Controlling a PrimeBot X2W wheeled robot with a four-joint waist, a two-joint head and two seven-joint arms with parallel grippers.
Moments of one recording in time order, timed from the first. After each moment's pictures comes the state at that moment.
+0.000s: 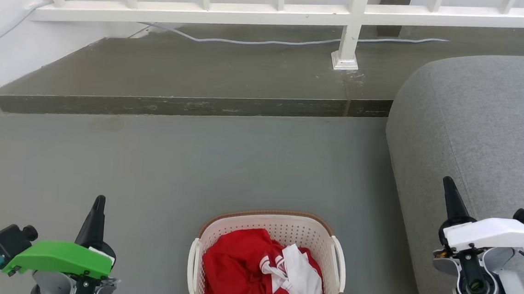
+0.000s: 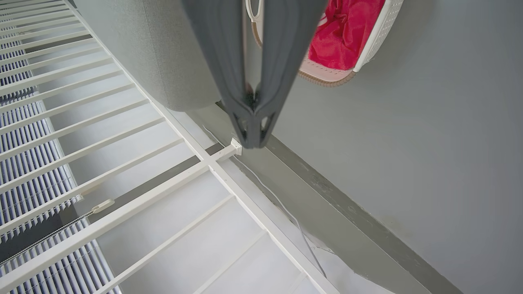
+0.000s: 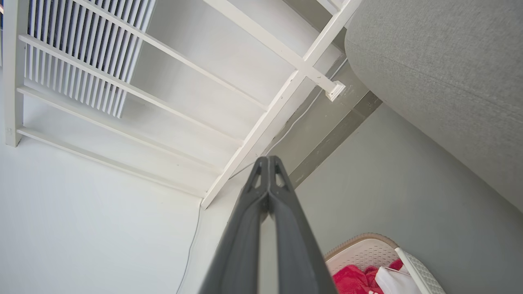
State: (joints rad) left arm -0.03 0.07 -0.07 0.23 -1.05 -0.09 -0.06; right arm -0.10 -0.08 0.03 0.32 1.03 0.05 -0.04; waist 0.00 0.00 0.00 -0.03
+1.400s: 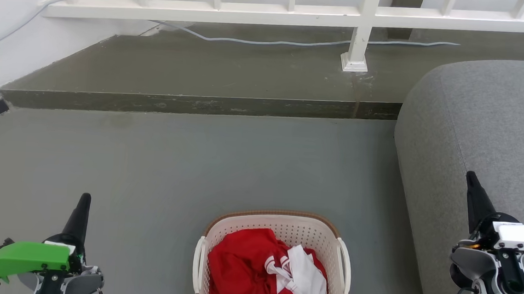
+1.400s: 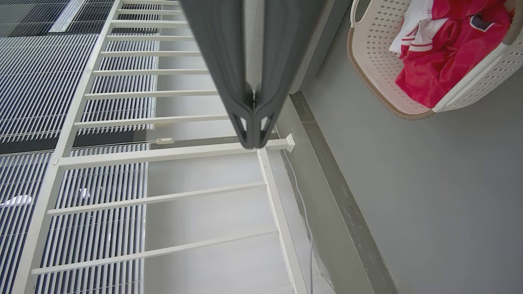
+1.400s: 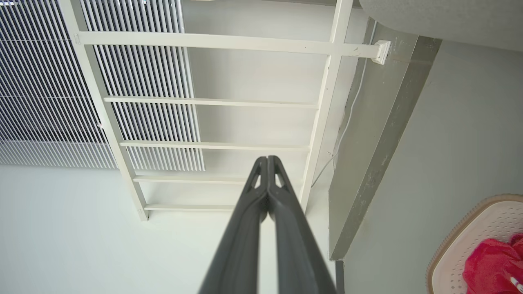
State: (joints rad) left arm -0.05 0.05 0.05 0.27 -1.51 -0.12 0.08; right arm -0.10 -0.05 -0.11 0.30 1.50 0.11 0.09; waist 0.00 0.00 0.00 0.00
